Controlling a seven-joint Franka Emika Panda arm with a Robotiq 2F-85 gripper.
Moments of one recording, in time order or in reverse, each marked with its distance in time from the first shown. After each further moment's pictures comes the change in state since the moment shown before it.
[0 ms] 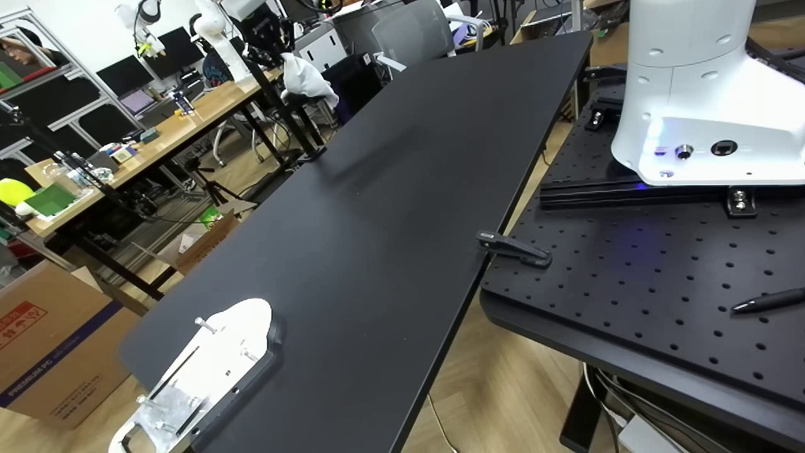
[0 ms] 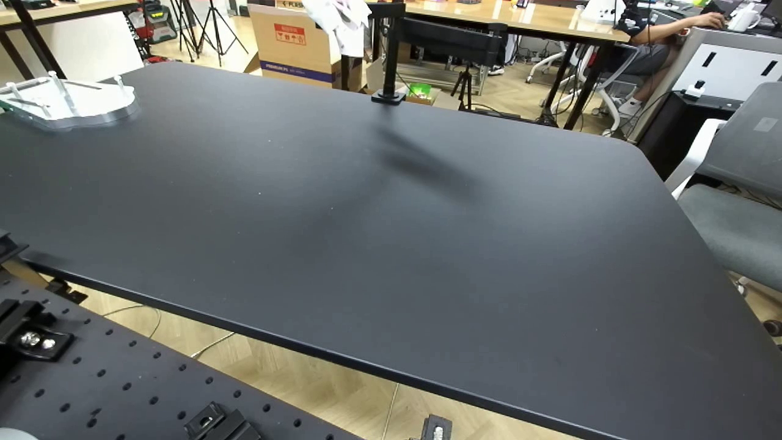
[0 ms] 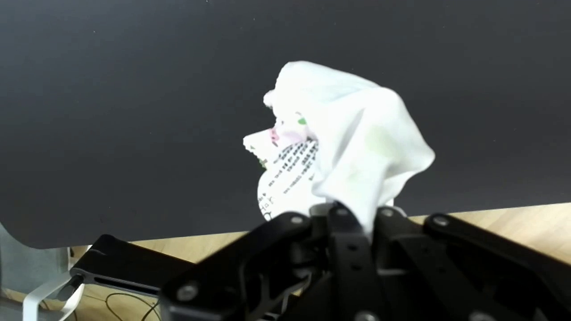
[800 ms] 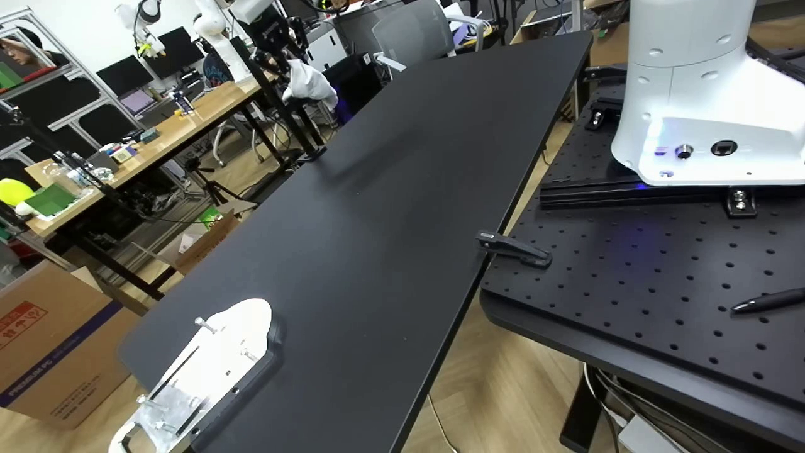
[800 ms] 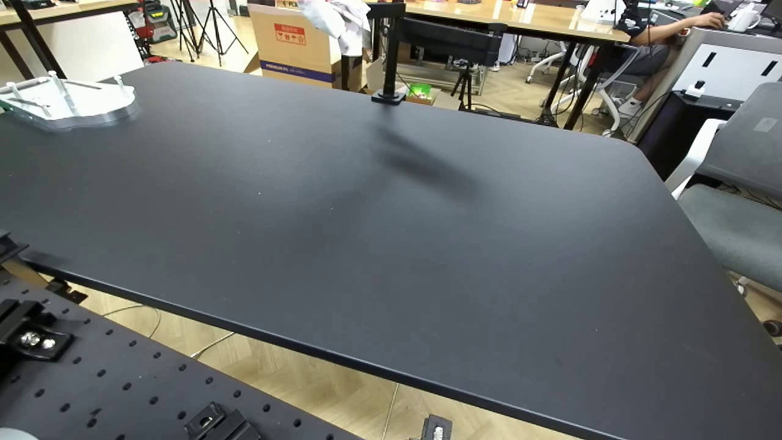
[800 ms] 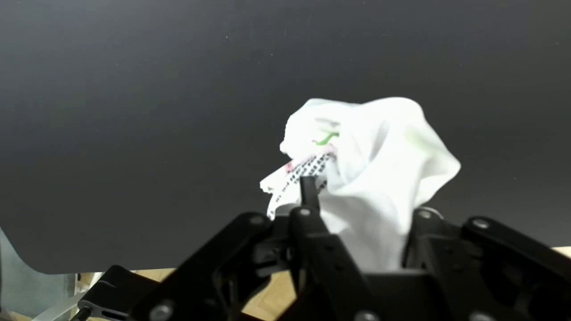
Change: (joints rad) arm -0.002 0.010 -0.001 0.001 -0.001 -0.076 -0.011
